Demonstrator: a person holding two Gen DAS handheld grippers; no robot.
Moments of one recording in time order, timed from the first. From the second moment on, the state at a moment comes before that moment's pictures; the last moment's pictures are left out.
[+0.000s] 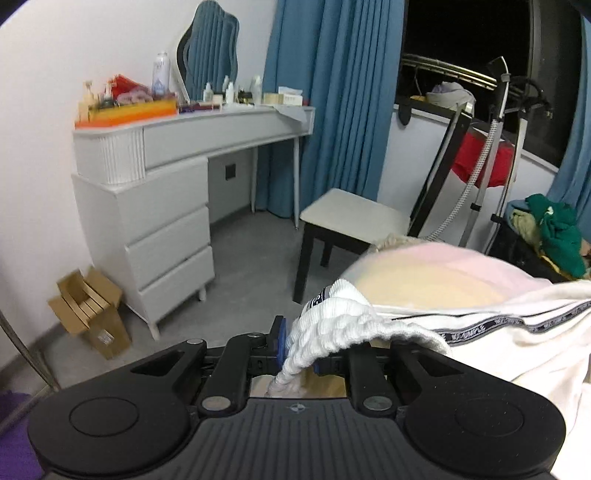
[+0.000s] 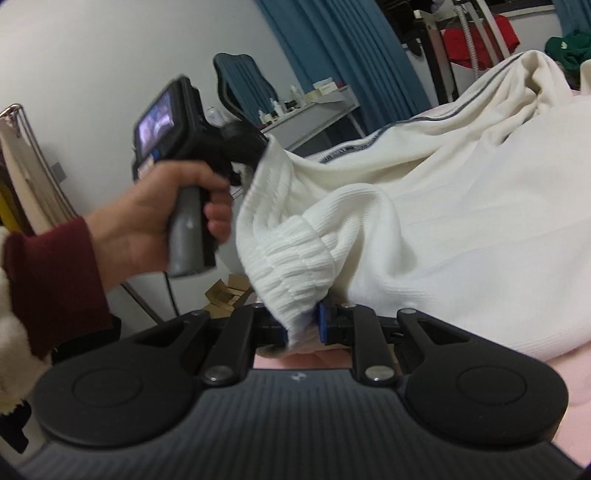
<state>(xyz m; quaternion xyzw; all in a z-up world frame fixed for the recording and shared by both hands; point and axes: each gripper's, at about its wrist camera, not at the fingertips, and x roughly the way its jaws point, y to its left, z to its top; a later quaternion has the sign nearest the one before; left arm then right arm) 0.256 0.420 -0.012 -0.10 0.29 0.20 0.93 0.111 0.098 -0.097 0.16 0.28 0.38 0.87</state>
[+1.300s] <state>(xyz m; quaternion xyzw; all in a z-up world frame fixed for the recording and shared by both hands) -0.011 0.068 0.045 -0.08 0.15 0.00 0.99 0.042 -0.191 -0.026 0.10 0.15 0.16 0.97</state>
